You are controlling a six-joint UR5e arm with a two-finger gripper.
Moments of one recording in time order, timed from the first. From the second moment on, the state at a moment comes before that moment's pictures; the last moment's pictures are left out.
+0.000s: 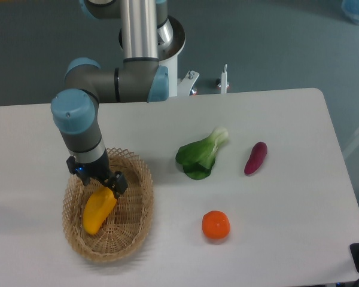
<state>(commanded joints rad) 2.00 -1.97 -1.81 -0.78 1.60 0.49</state>
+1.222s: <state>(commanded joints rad) 2.00 -2.00 -1.80 -0.76 1.60 0.50</state>
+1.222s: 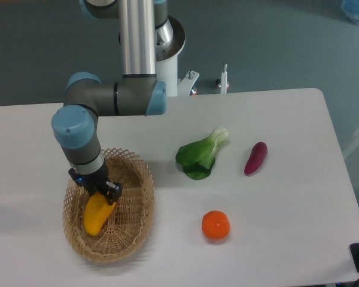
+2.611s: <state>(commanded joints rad) 2.70 -1.84 -1.74 -0.79 1.52 1.21</state>
